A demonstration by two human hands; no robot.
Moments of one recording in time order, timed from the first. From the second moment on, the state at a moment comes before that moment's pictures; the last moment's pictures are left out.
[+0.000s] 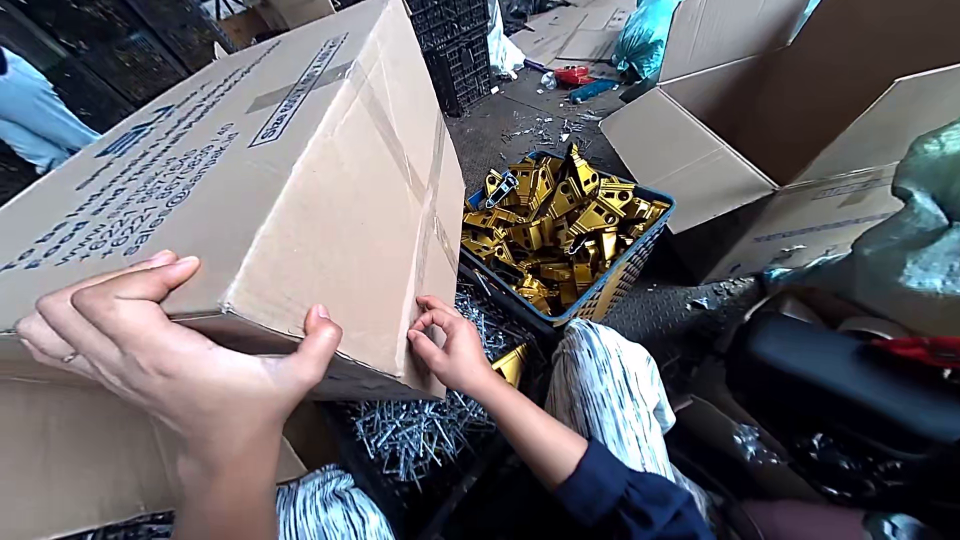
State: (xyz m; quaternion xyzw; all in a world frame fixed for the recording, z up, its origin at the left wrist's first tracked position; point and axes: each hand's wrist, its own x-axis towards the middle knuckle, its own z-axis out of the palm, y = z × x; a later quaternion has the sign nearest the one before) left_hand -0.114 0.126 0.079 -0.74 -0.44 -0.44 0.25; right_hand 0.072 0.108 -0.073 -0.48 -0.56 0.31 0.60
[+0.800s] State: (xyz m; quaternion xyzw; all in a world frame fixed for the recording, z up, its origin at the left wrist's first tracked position) left_hand -0.106 0.121 0.078 -0.73 -0.44 -0.45 0.27; right_hand 0.048 0.071 -0.075 -0.47 -0.57 0.32 0.59
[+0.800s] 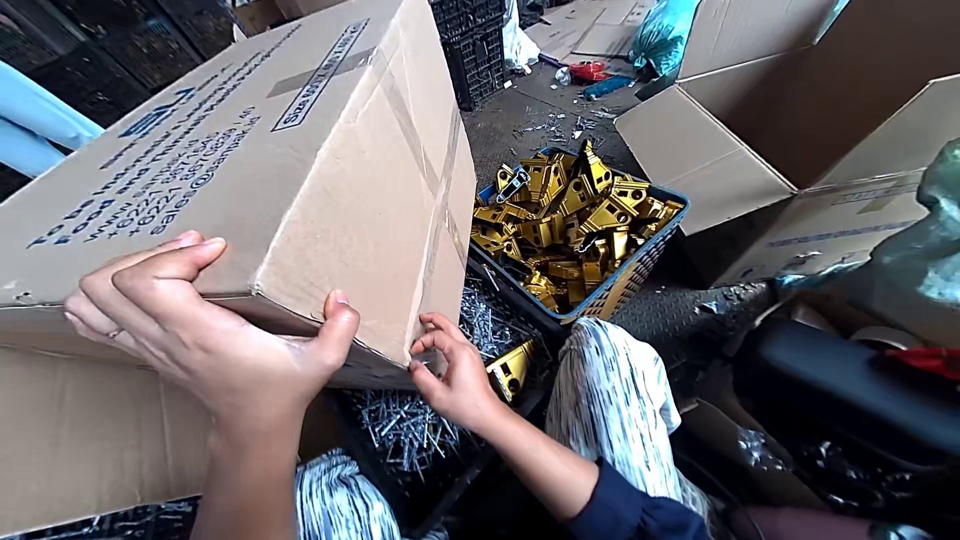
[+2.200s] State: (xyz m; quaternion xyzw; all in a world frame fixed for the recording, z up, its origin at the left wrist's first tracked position) left_hand -0.092 0.051 -0.095 -0.68 -0.48 -0.55 -0.04; right_hand 0.042 0.037 -0.096 -0.33 -0.49 0.46 0.66
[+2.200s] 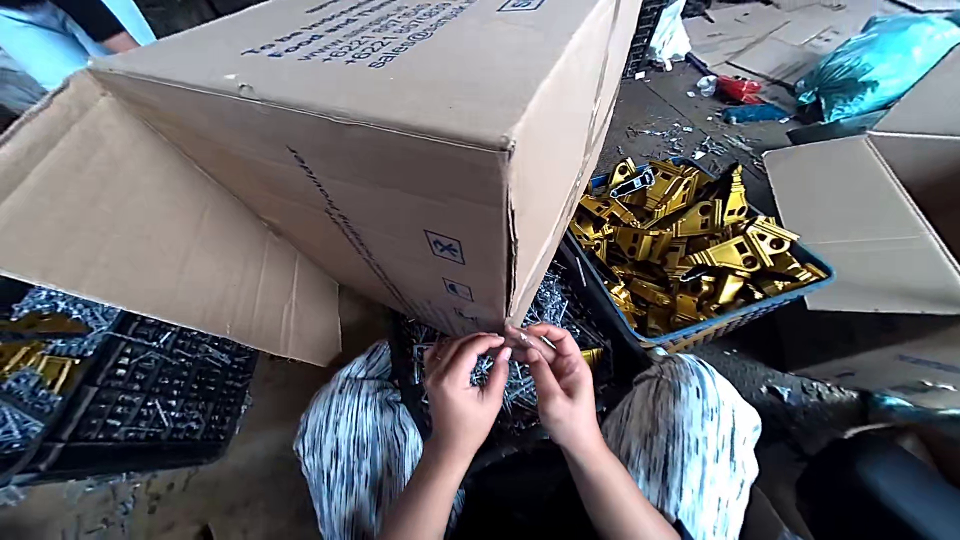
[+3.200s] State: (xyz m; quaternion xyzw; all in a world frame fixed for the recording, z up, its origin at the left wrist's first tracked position) left_hand -0.085 0.068 -0.073 -0.26 -0.42 -0.47 -0.73; right_hand 0.035 0.040 -0.114 -0.42 -0.58 0.32 0.62
